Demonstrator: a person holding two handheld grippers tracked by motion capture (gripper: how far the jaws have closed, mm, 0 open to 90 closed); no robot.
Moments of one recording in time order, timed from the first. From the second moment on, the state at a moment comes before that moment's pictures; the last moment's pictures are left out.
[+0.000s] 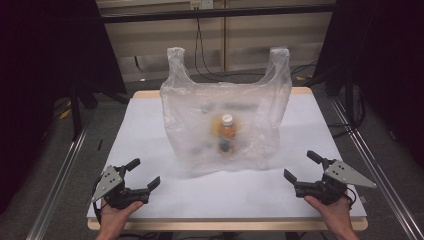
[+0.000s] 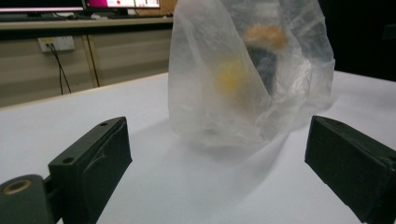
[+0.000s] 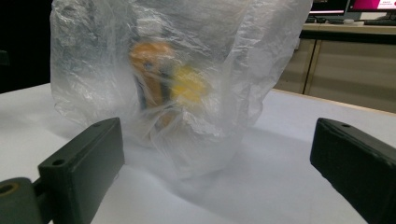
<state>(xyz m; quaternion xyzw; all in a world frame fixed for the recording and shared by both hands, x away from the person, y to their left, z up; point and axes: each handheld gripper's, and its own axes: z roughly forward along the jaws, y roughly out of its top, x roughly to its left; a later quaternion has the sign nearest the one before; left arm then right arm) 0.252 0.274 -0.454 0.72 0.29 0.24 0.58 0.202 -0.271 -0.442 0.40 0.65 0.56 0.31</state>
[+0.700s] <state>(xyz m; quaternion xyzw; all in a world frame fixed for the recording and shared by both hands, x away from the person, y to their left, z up) 0.261 0.262 -0.448 0.74 0.30 0.16 0.58 0.211 -0.280 -0.437 0.39 0.67 0.57 0.26</state>
